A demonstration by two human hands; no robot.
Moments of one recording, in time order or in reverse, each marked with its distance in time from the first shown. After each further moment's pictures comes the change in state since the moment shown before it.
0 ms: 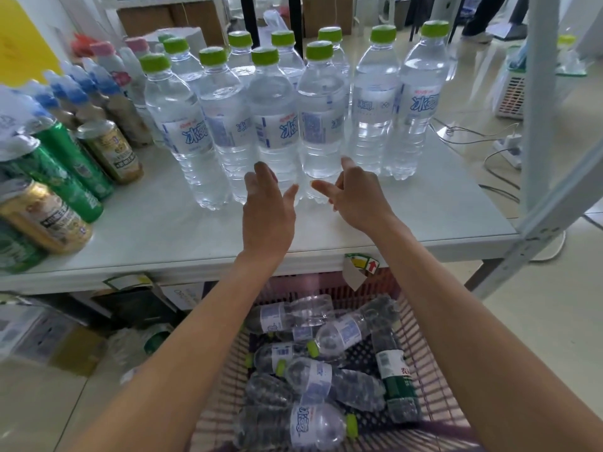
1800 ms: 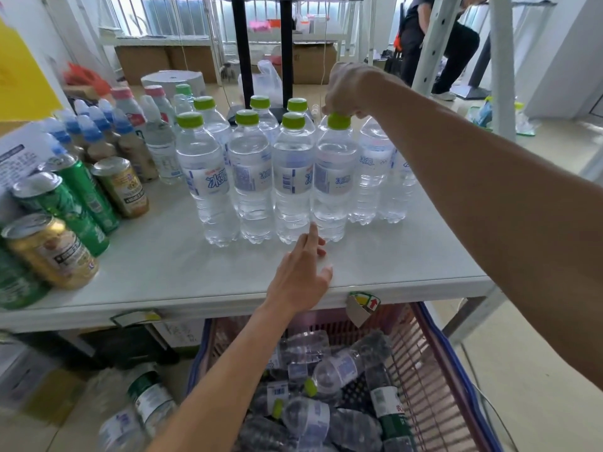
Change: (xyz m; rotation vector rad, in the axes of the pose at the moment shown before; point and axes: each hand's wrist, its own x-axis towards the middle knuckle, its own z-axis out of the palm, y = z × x) left_hand -0.024 -0.009 0.010 -0.208 -0.534 0.149; right_hand 0.198 -0.126 -0.096 -0.626 -0.037 0.031
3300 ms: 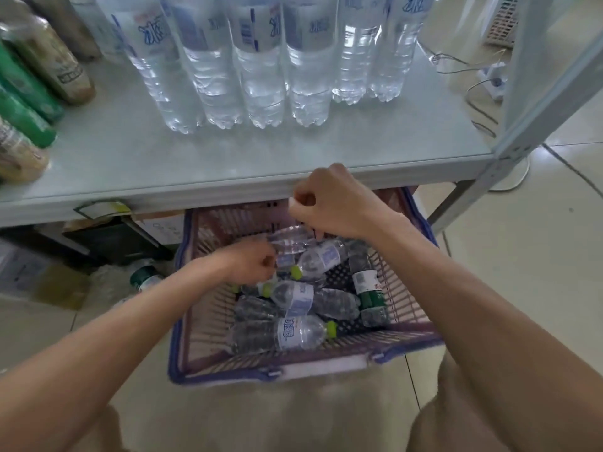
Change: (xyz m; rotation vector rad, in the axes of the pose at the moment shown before) left_hand -0.098 -0.068 0.017 0.444 -0.844 -0.126; right_hand -0.305 0.041 0.164 0.371 -0.311 -0.305
